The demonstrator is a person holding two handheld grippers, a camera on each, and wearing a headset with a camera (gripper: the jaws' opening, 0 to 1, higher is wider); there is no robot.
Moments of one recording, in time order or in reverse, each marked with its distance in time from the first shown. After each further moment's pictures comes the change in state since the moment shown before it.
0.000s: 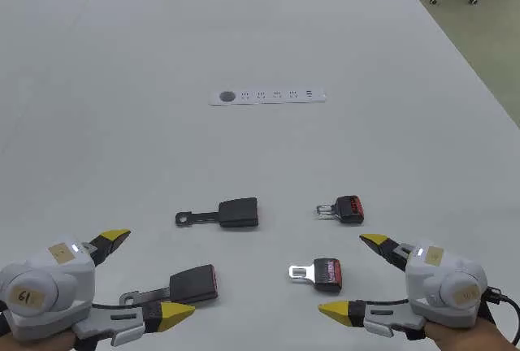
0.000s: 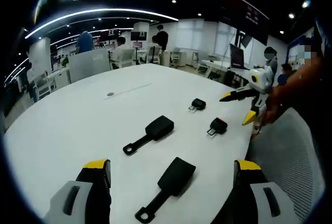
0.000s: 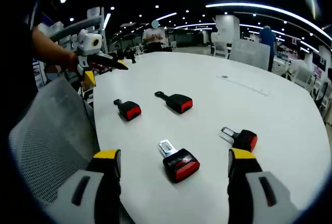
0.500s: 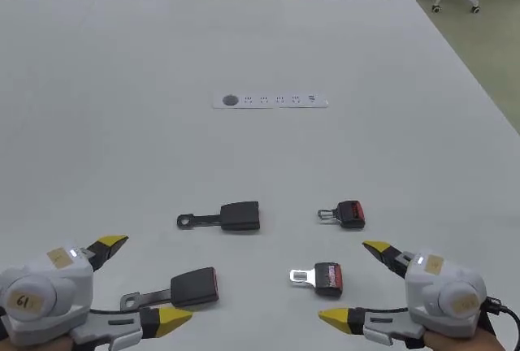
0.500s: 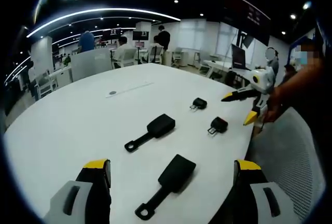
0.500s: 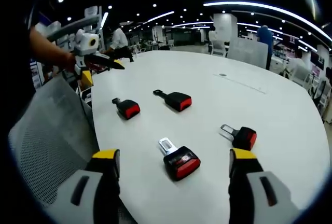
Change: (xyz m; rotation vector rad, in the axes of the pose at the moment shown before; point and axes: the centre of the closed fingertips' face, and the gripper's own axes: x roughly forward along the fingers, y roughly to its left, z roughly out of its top) left arm 0.000 0.006 -0.005 -0.003 0.001 0.004; right arm -0.001 -0.001 0.001 0.004 -0.002 -0.010
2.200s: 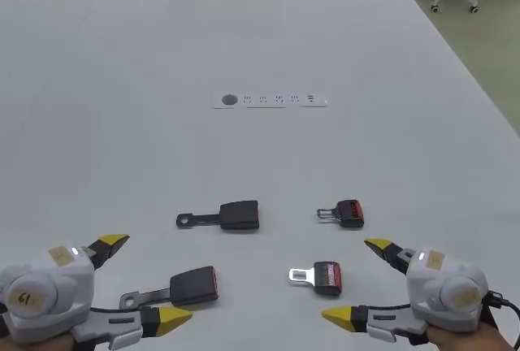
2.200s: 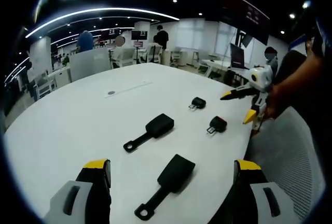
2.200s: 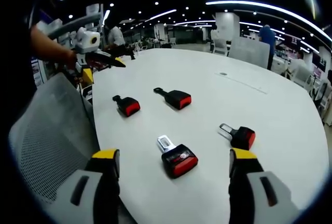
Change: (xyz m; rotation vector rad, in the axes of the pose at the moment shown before) left arm 0.002 0.002 -0.004 0.007 0.005 -0.010; right arm -0.003 -0.004 -0.002 -0.018 0.020 0.012
